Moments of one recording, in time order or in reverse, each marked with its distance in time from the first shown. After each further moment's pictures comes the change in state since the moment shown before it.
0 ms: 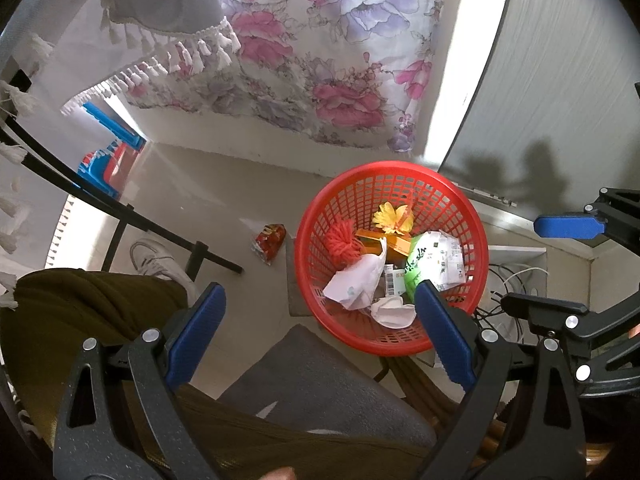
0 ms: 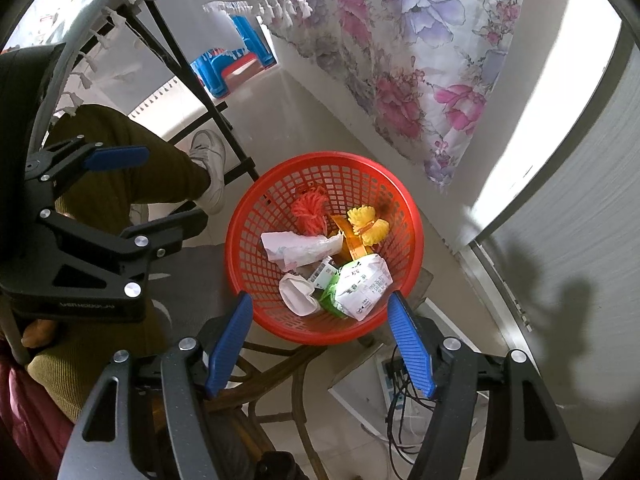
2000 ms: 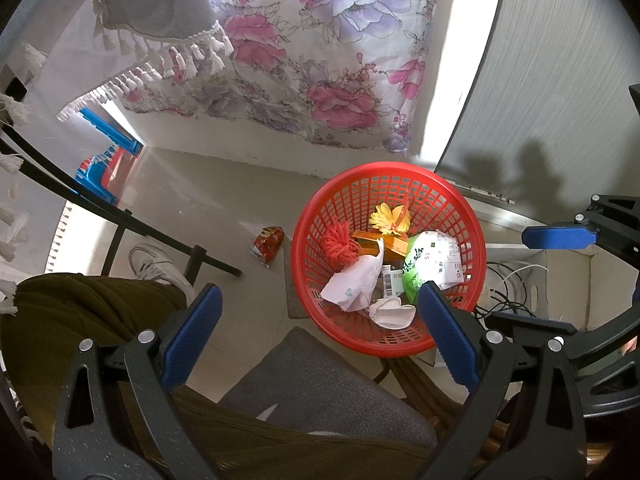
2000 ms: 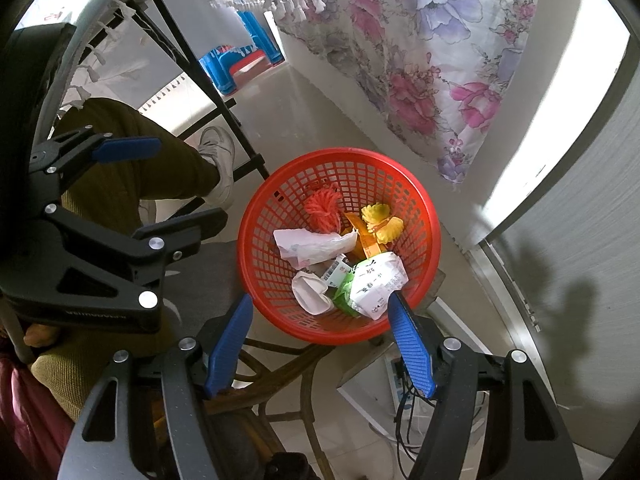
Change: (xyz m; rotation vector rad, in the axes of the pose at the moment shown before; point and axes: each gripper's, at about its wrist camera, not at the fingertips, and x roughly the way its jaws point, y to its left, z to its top) left arm 0.001 -0.003 -0.001 0.019 -0.007 0.001; right arm 0.004 0.014 0.001 -0.012 0.008 0.018
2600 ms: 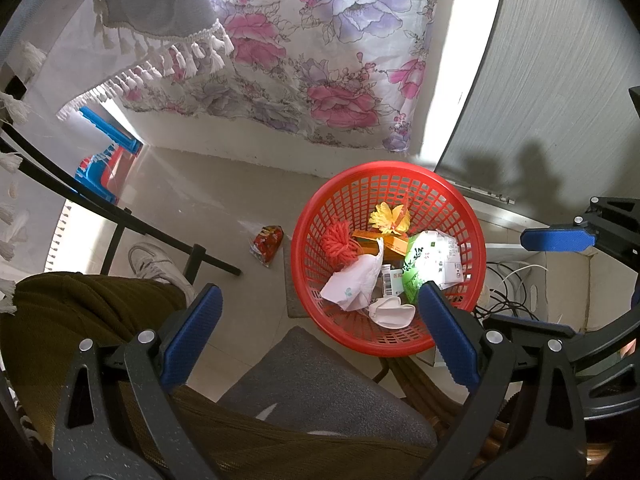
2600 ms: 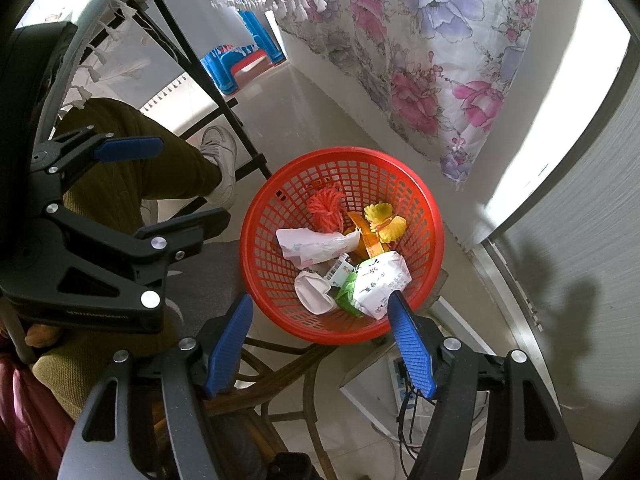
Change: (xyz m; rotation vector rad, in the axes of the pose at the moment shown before) left arm 0.000 0.000 0.000 -0.002 0.003 0.000; right arm 0.001 0.000 0.000 0.000 0.002 0.007
